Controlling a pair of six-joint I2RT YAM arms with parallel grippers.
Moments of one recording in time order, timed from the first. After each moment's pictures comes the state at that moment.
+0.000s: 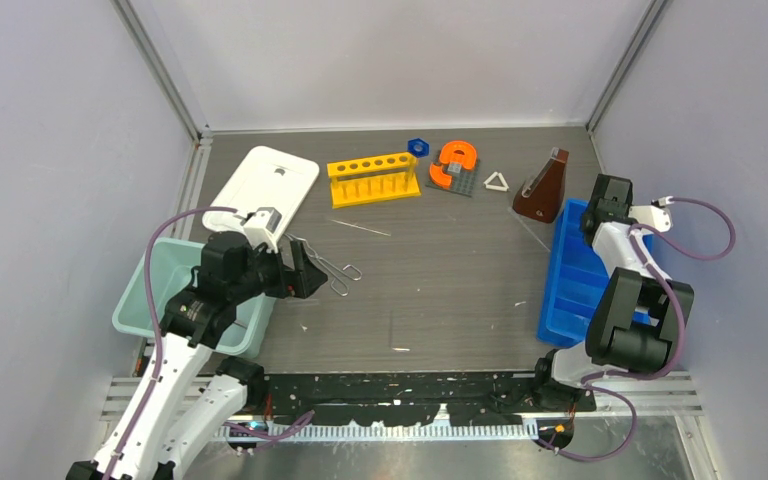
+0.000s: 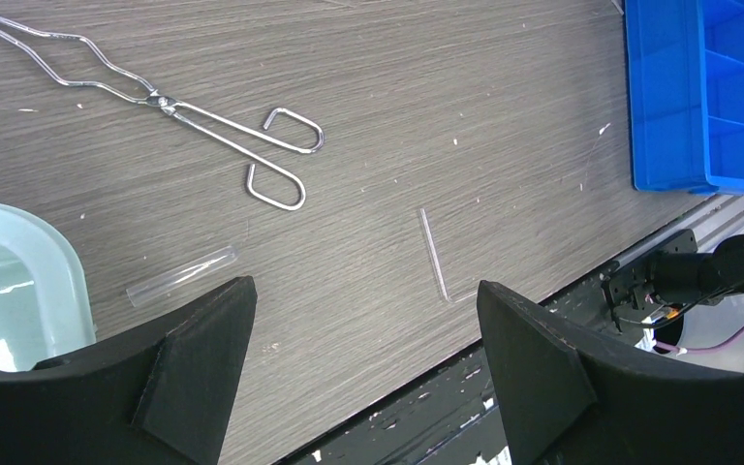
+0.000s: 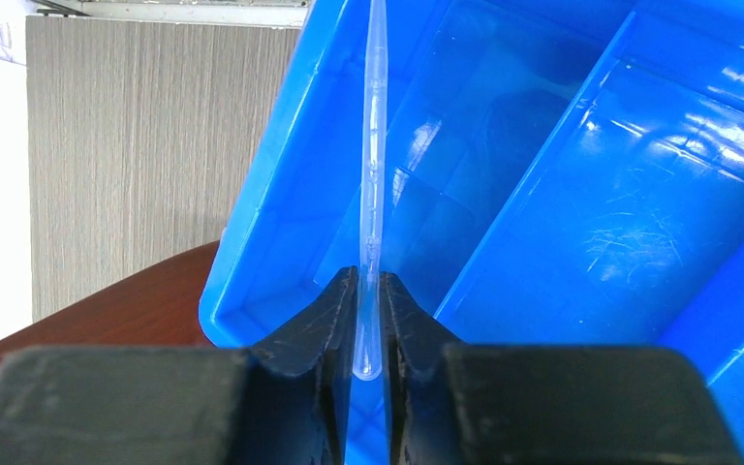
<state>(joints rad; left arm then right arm) -0.33 0.66 0.79 -0.69 0.30 -0.36 -0.32 1.47 0.91 -0.26 0.47 1.08</state>
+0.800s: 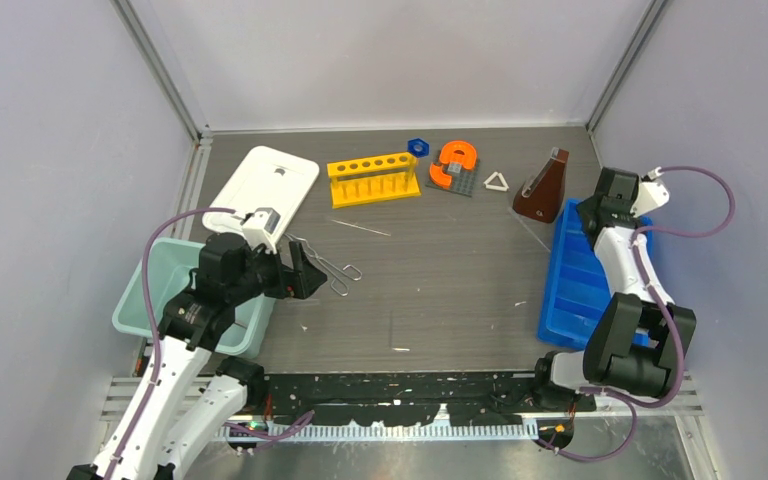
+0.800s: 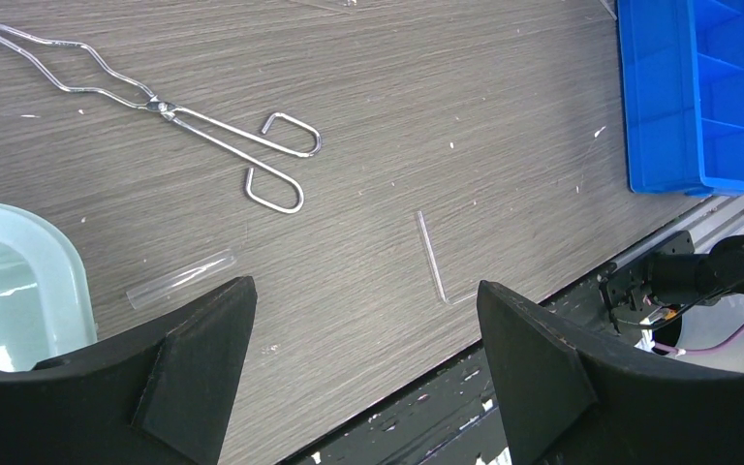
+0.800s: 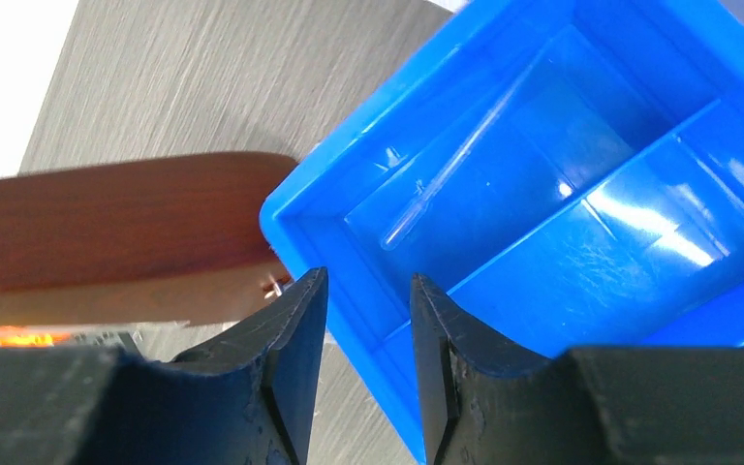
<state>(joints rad) -0.33 0.65 0.79 -0.69 0.30 -0.36 -0.30 1.36 0.93 -0.27 0.33 0.75</state>
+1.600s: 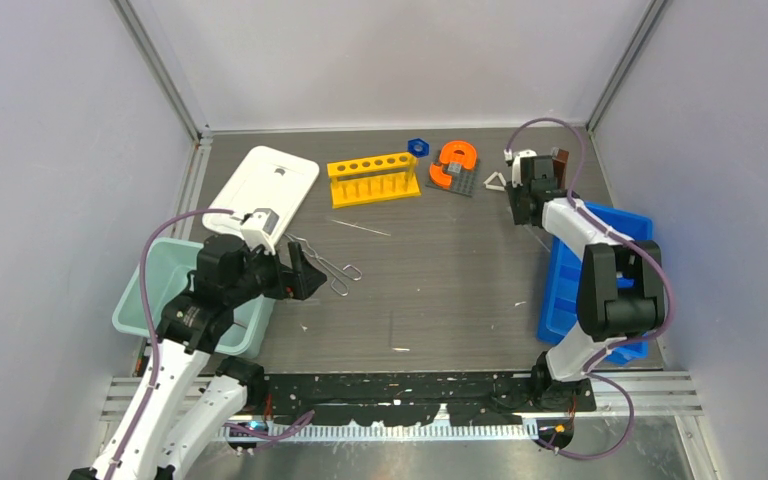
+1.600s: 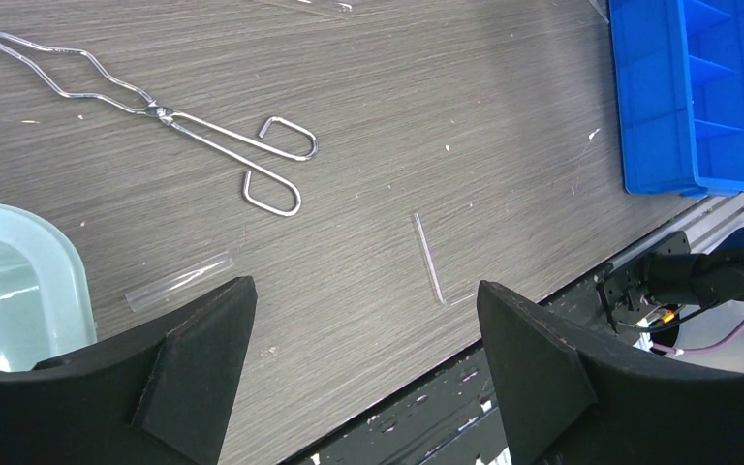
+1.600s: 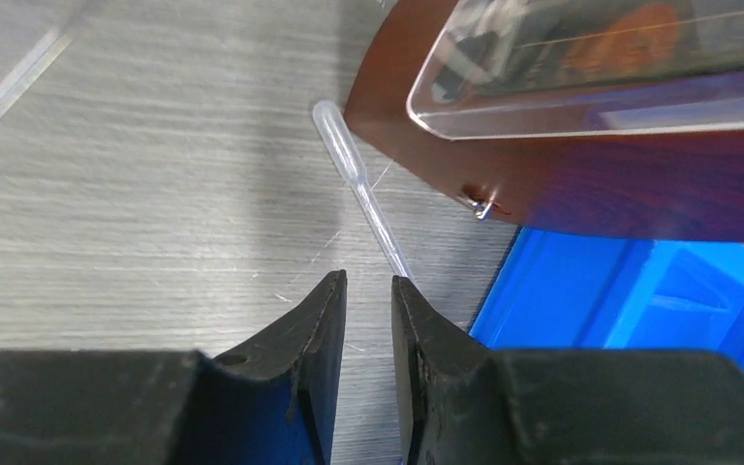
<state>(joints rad) -0.33 0.63 0.79 -0.69 0.30 -0.36 0.06 1.62 1.07 -0.28 0.18 -0.17</state>
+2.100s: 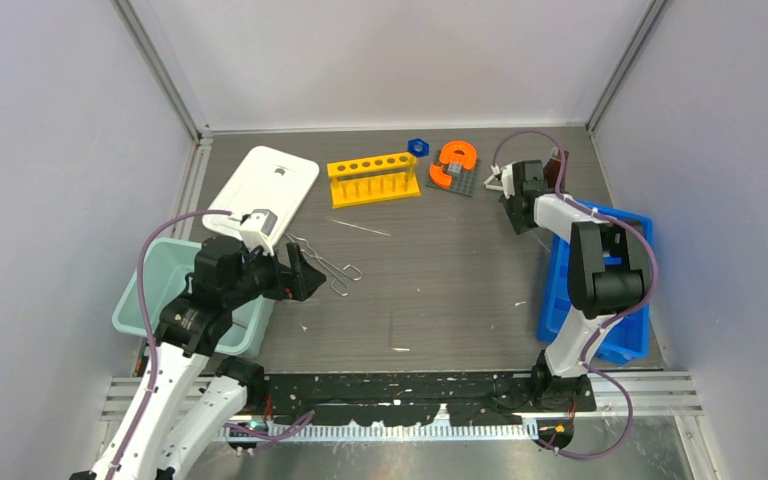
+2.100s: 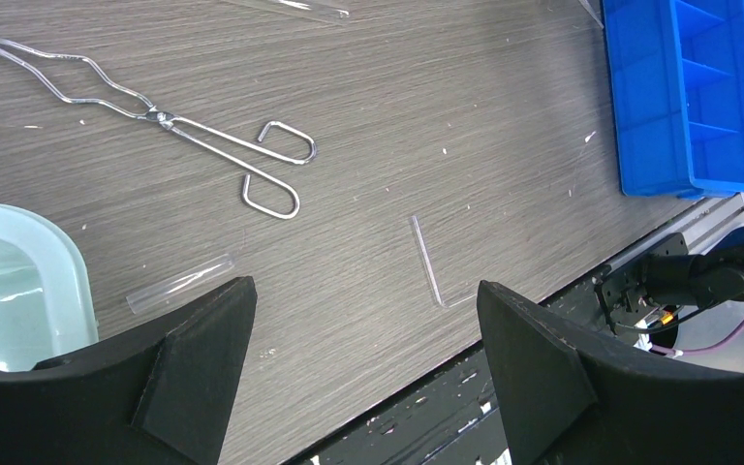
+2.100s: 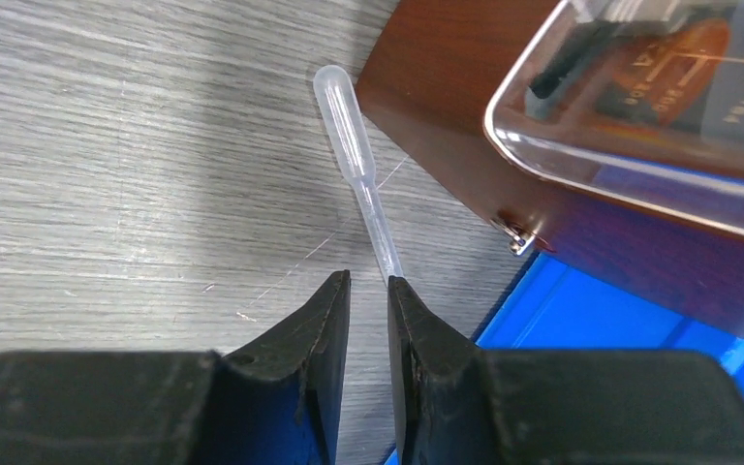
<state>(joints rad) -0.33 0.62 0.79 -0.69 0.30 -0.36 0.06 1.78 1.11 -0.31 0.21 -0.34</state>
